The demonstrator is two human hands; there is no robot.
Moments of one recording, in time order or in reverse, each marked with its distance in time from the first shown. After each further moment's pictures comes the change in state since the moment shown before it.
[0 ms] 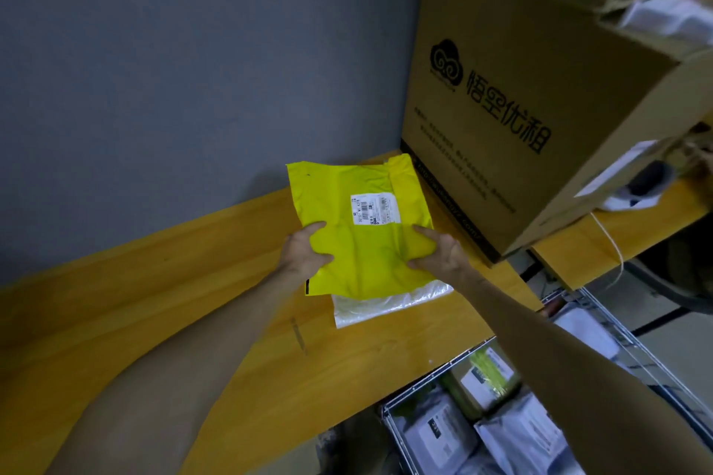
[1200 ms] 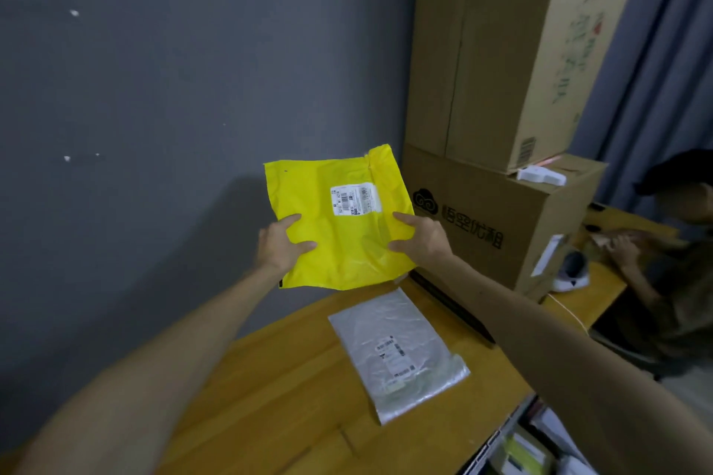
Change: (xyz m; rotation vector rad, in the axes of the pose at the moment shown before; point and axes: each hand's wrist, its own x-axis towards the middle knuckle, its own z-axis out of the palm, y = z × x) left_hand -0.082 0.089 -0.265 -0.054 0.346 0.418; right_hand -0.139 -0.266 -0.070 -0.089 0.462 -0.294
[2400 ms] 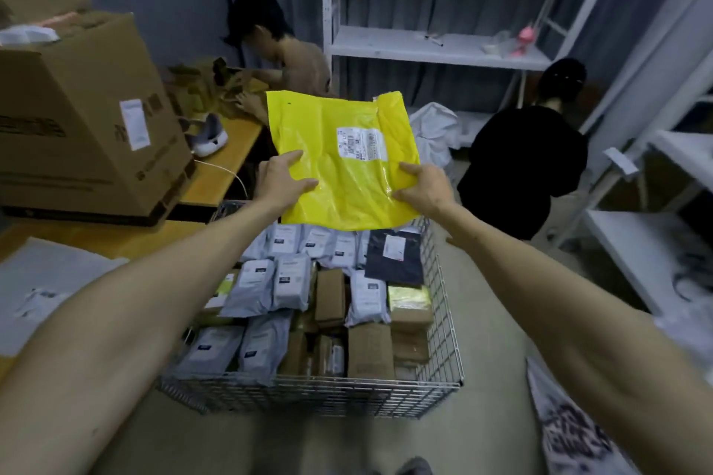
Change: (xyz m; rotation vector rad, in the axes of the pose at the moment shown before) left_hand -0.453 0.359 0.392 -0.102 -0.779 0.517; right_hand -0.585 0.355 -0.312 -0.169 0.446 0.898
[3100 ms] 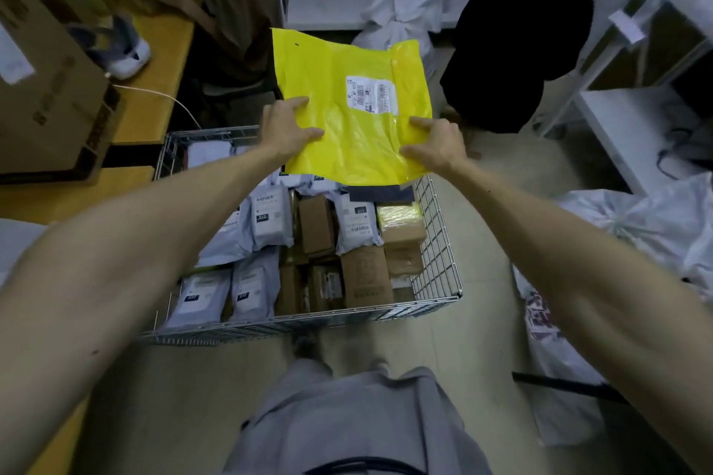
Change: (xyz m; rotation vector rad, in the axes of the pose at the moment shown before) left_hand 0.043 -0.019 0.109 0.086 -0.275 0.010; right_hand 0.016 0.092 0.059 0.061 -0.009 0.290
